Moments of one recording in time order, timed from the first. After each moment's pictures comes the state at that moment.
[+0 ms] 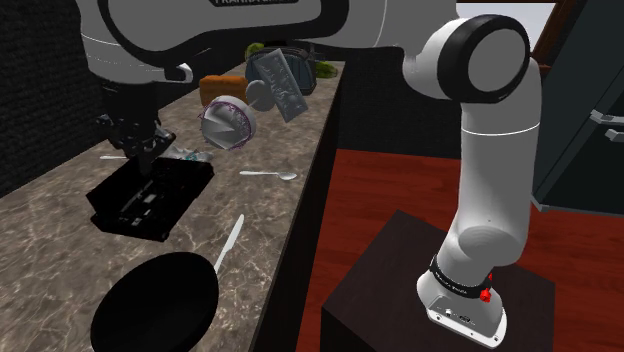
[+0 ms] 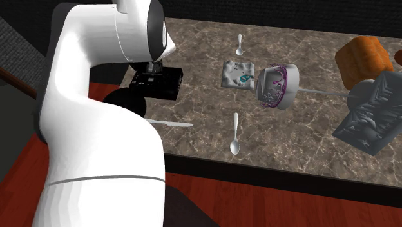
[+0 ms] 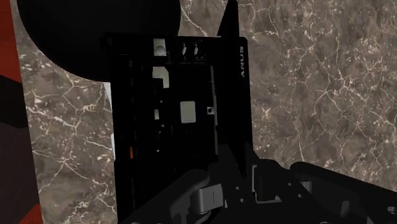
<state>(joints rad) 0.09 0.32 0.69 -1.36 -0.15 1.86 1.80</state>
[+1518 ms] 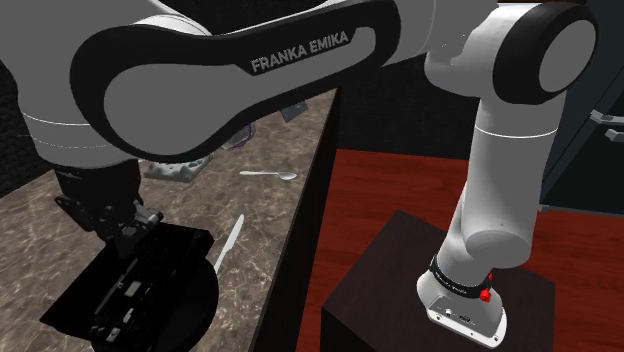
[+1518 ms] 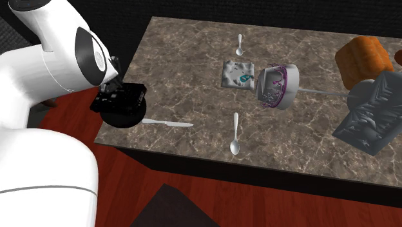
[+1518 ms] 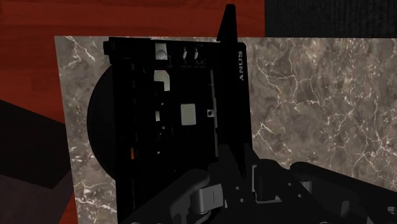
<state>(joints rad) 0.21 0.21 0.76 -1.61 -0.16 2.01 2.04</state>
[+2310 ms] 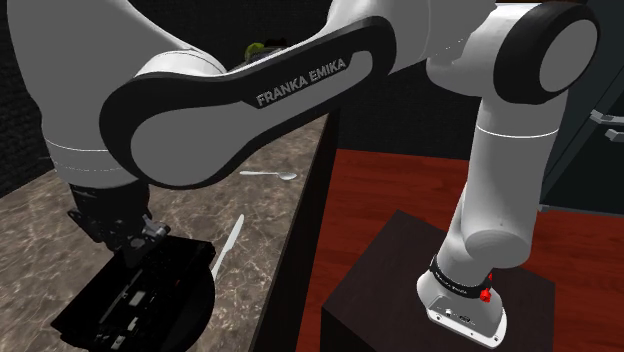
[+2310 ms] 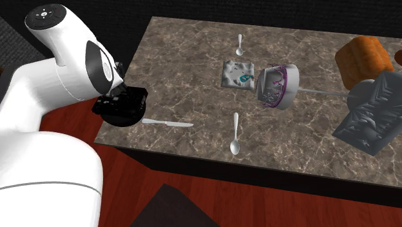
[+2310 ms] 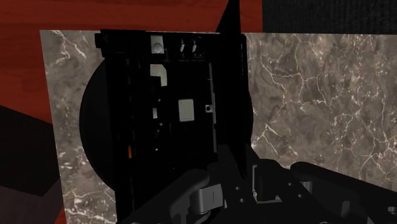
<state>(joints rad) 0.20 0.20 0.75 -1.69 -0.16 2.10 2.05</state>
